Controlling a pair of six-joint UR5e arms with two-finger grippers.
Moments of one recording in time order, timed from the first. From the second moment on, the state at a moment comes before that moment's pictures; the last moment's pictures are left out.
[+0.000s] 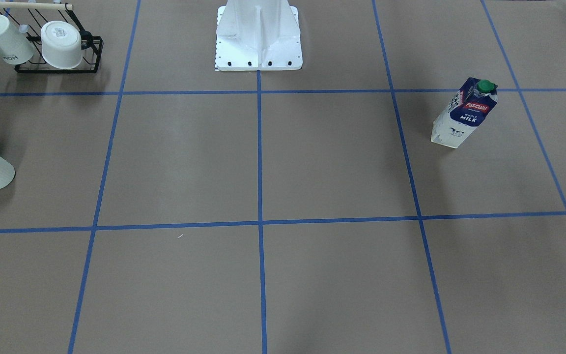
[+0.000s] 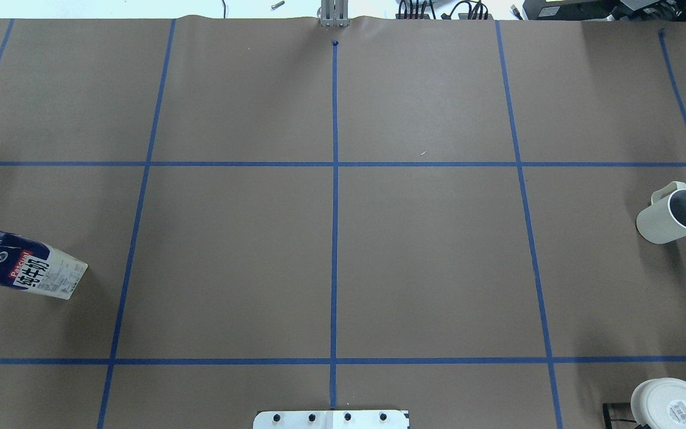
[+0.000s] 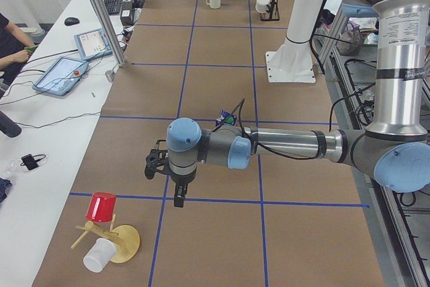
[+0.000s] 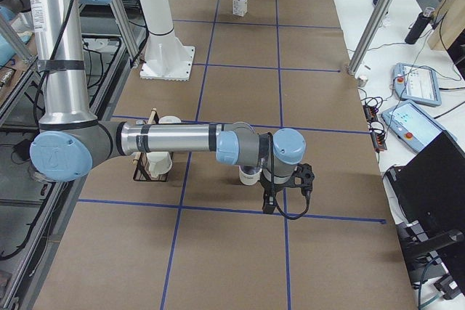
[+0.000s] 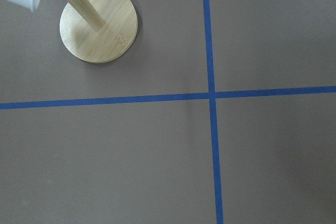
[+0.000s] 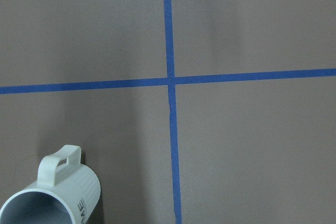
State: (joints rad) left arm -1.60 -1.52 -1.66 -1.68 -2.30 -0.04; right arm 1.56 -1.52 1.58 -1.68 2.36 0.03
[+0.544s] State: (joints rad) left arm -1.60 -1.52 -1.65 -1.69 -2.30 -0.03; right arm 1.56 -1.53 1.59 -1.68 2.36 0.03
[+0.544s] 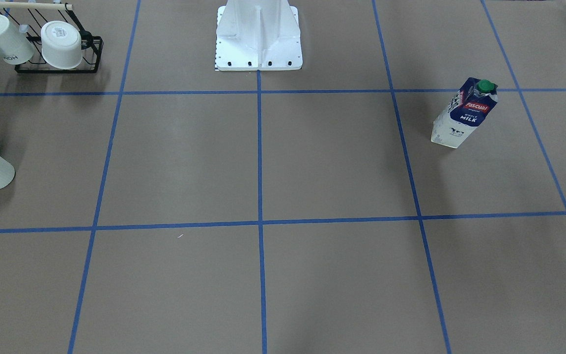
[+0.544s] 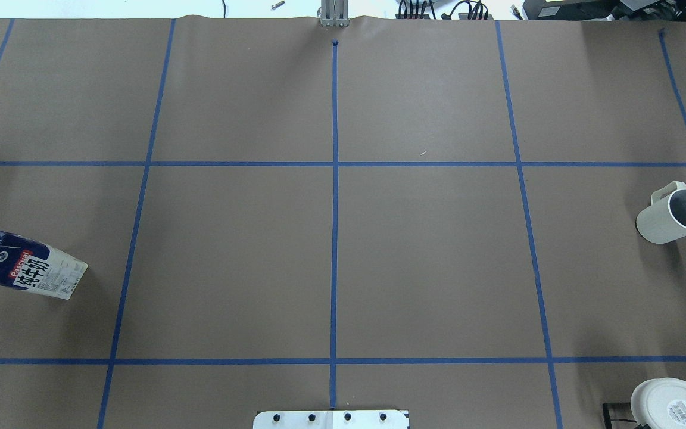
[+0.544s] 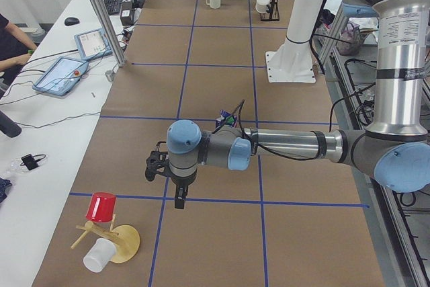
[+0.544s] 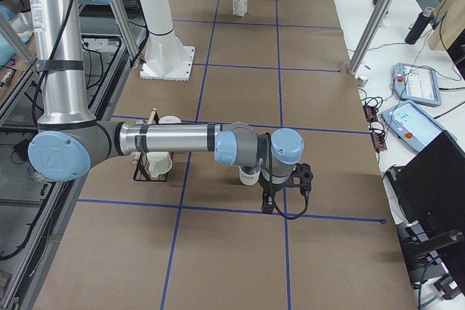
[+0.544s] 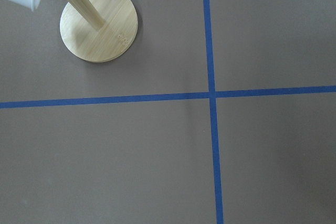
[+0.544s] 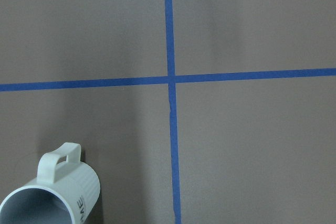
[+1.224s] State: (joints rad) left arm -1.60 -1.49 -1.67 -1.70 -2.30 -0.03; right arm 1.56 -1.53 1.63 -1.67 2.37 0.03
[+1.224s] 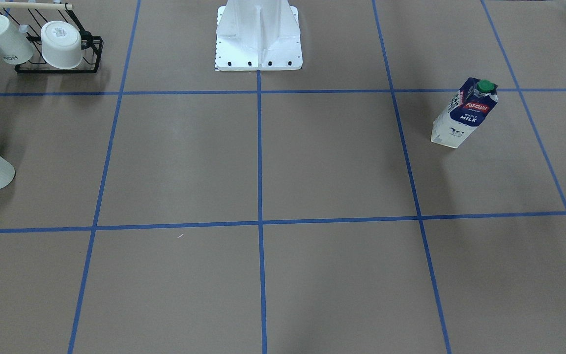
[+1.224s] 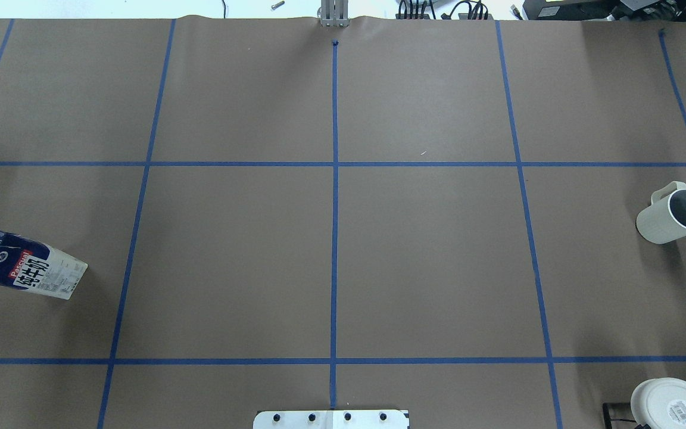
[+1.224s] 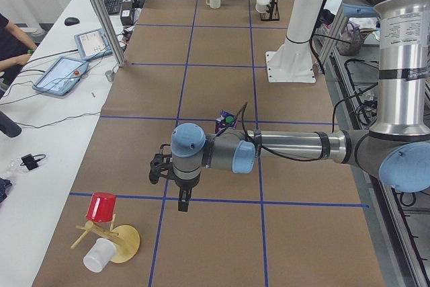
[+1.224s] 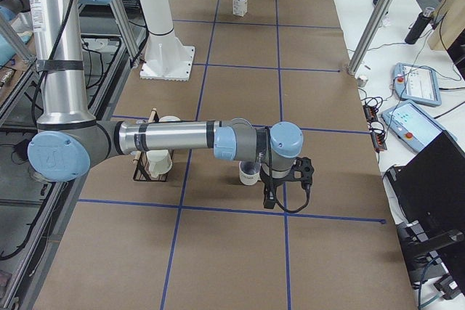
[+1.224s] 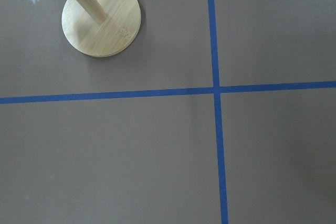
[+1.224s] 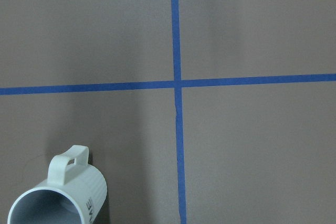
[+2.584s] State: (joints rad) left arm -1.60 -1.49 -1.53 -1.83 -2.30 -0.08; right arm 1.45 -1.59 1.71 -1.50 2.53 0.09
